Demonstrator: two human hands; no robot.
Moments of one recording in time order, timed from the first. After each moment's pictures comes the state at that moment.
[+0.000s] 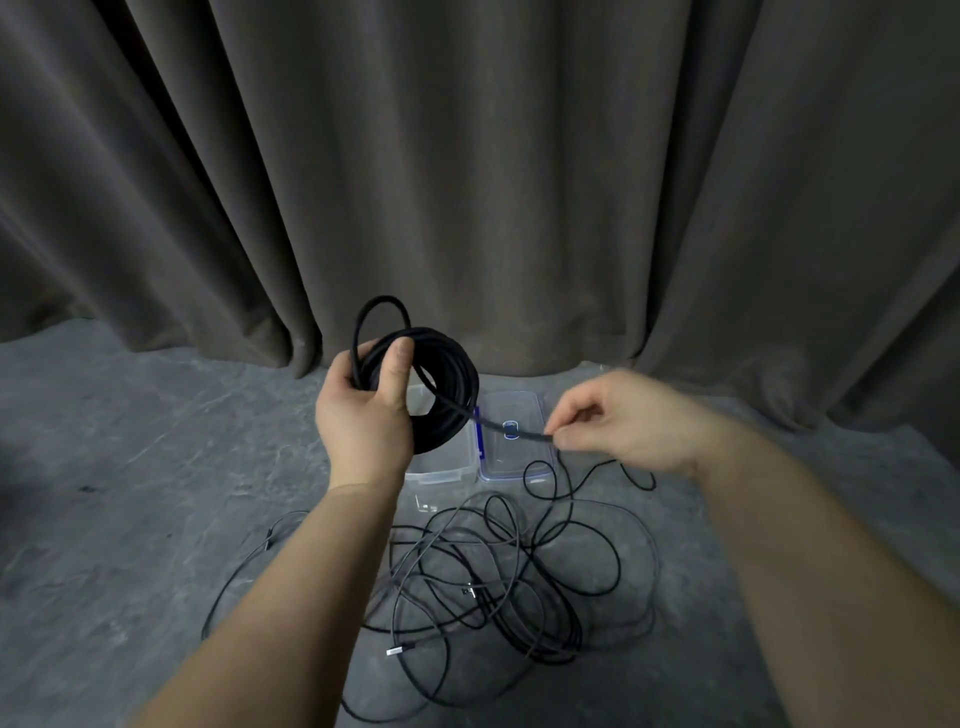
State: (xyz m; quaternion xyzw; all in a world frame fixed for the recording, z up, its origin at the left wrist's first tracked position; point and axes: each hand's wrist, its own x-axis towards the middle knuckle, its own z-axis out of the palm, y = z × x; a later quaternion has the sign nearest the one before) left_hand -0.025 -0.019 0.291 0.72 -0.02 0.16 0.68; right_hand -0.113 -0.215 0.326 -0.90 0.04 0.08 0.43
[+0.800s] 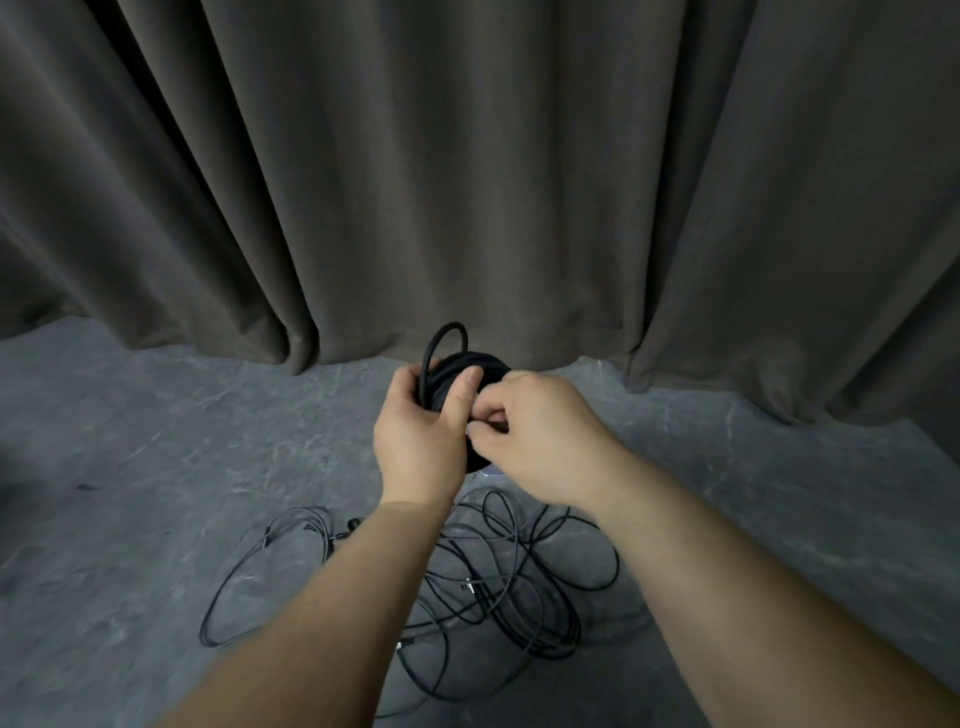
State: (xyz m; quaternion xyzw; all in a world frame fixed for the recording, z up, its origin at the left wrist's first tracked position) left_hand -0.044 -0.045 0.271 0.77 -0.06 0.09 0.63; right_hand -0.100 -0.151 0.316 -0.95 0.01 -0.09 0.29
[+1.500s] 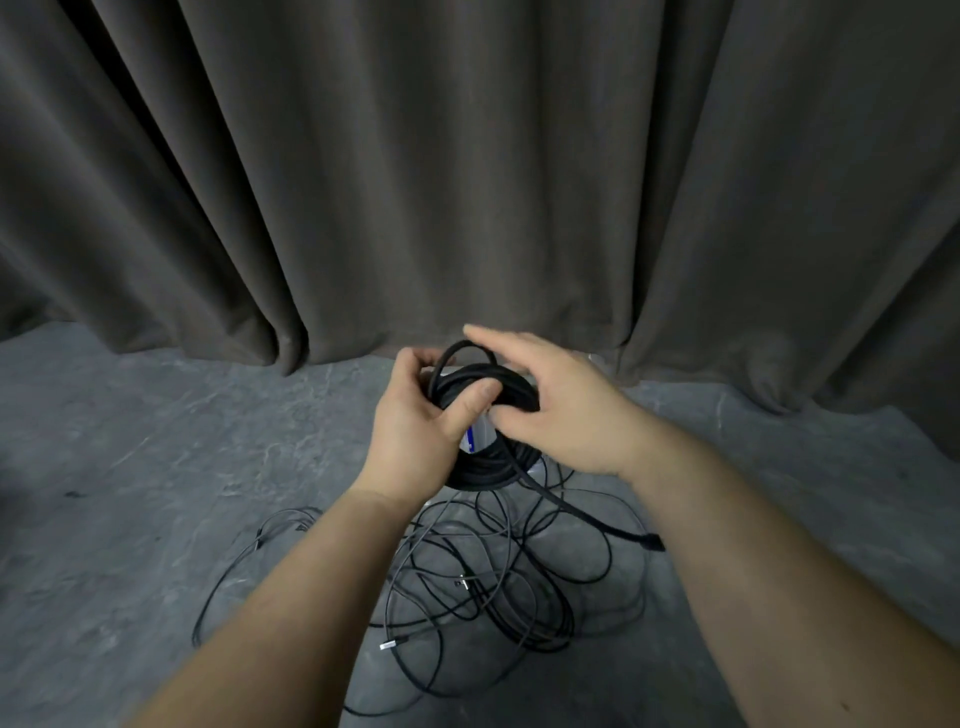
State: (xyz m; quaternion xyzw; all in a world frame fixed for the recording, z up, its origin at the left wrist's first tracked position) left_hand -0.050 -0.042 0.289 0.74 -0.20 -0.02 0.64; right_hand -0.101 -0.191 0.312 -0.91 -0.05 -0.08 0.40
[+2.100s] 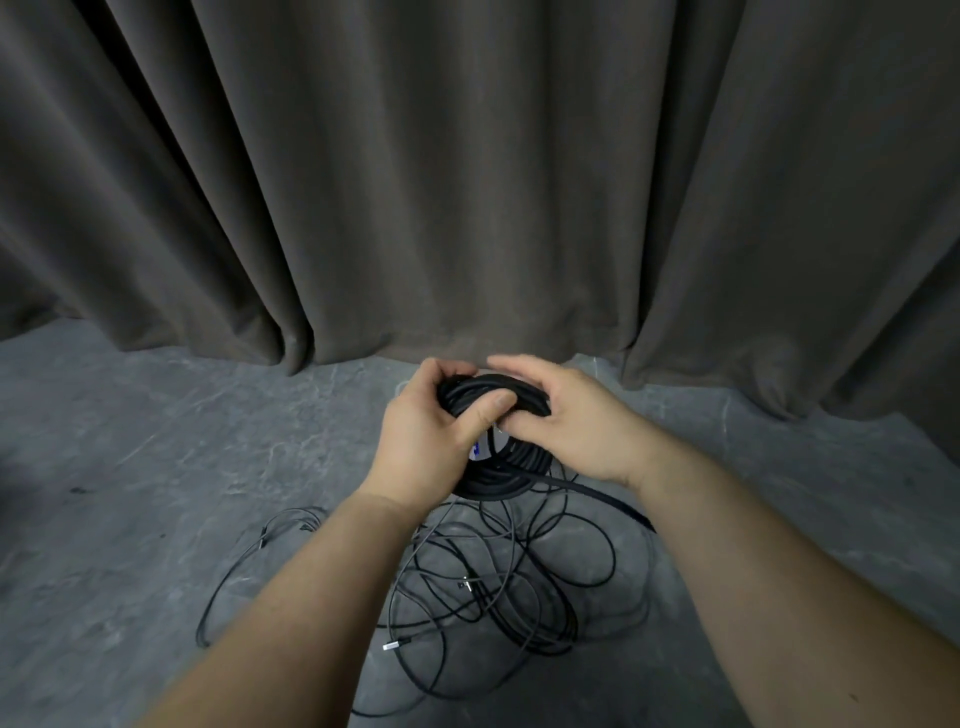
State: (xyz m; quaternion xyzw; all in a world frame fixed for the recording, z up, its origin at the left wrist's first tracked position) left_hand -0.048 -0.038 0.284 0.78 -0.21 -0.01 0.59; right_hand -0.099 -0.189 0.303 -0.86 0.00 -0.01 0.51
